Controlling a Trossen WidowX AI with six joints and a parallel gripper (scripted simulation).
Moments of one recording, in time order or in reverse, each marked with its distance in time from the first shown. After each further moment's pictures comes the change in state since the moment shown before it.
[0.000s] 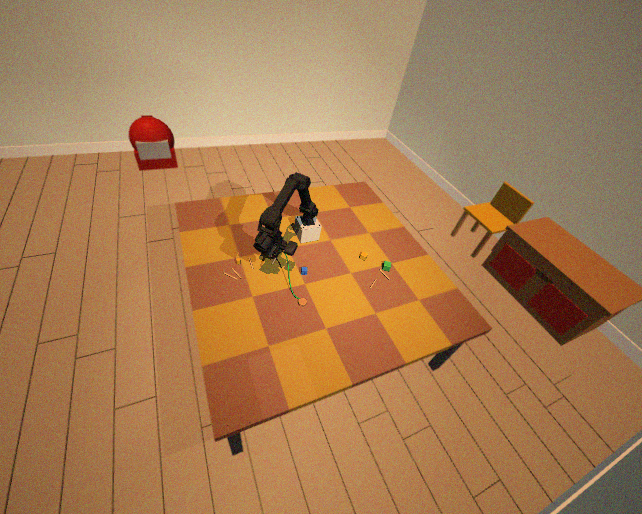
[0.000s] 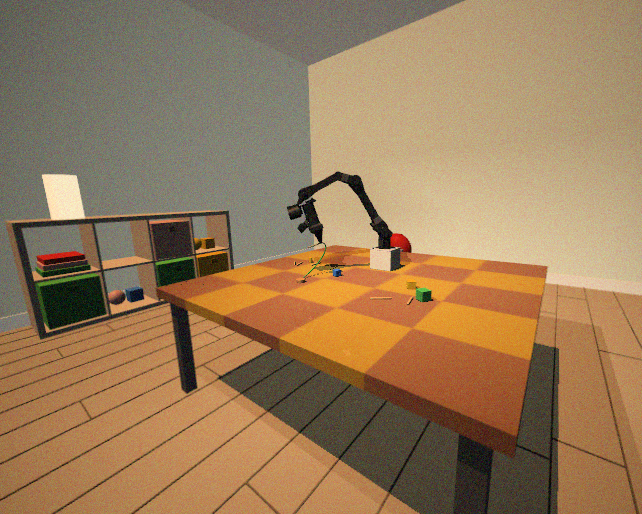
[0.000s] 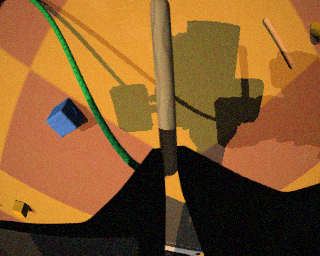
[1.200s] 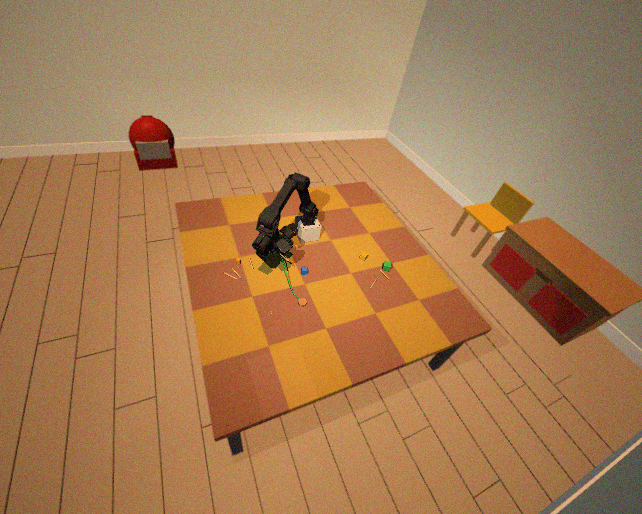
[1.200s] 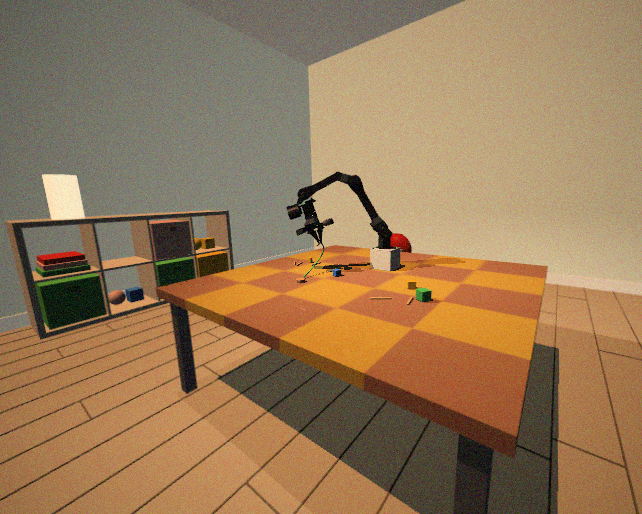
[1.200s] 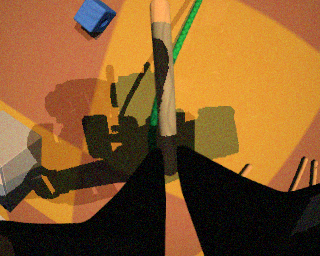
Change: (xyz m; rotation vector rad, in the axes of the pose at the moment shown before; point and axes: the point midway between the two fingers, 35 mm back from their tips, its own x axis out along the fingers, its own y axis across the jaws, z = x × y) arm -0.001 -0.002 0.002 -1.241 -0.018 0.016
